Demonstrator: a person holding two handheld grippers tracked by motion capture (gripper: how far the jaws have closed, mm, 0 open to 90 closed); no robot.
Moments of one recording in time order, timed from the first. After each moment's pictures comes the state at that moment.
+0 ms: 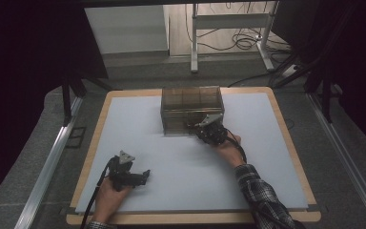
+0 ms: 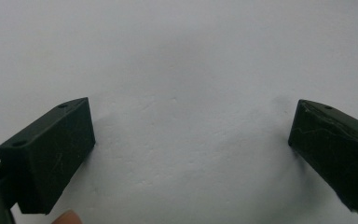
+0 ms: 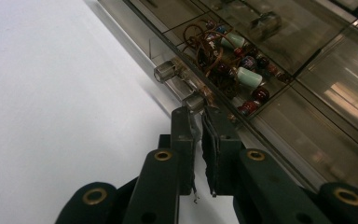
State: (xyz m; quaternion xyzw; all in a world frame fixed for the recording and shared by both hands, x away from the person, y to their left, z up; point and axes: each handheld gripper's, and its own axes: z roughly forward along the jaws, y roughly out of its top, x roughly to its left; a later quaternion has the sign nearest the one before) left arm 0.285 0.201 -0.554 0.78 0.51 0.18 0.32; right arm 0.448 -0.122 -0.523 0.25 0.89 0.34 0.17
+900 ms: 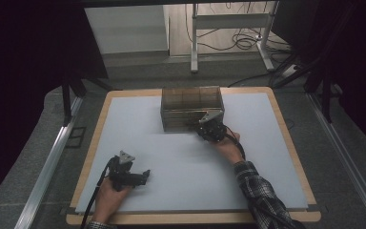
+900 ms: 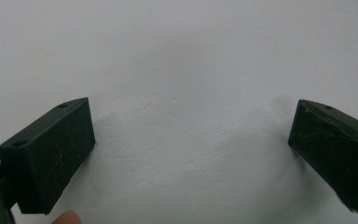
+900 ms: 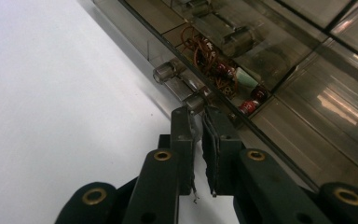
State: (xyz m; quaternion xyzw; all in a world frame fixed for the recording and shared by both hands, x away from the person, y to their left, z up) left arm 0.285 0.201 -0.554 0.77 0.51 0.18 0.32; right arm 0.460 -0.120 -0.523 0.26 0.89 0.34 0.17
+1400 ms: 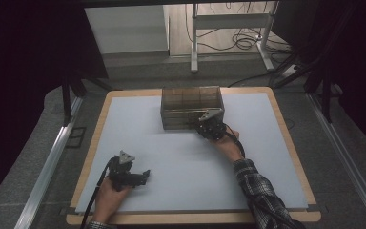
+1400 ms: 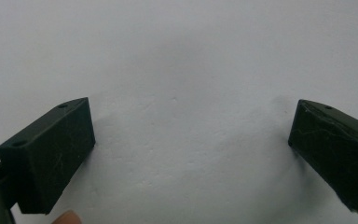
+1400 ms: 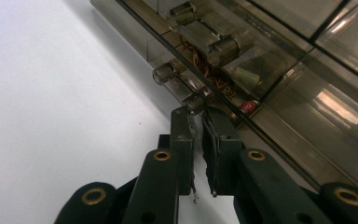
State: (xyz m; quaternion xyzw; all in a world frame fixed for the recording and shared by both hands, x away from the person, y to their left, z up) left arm 0.284 0.201 -0.554 0.78 0.51 0.18 0.32; right arm 0.468 -0.119 -0.524 0.26 0.88 0.35 0.17
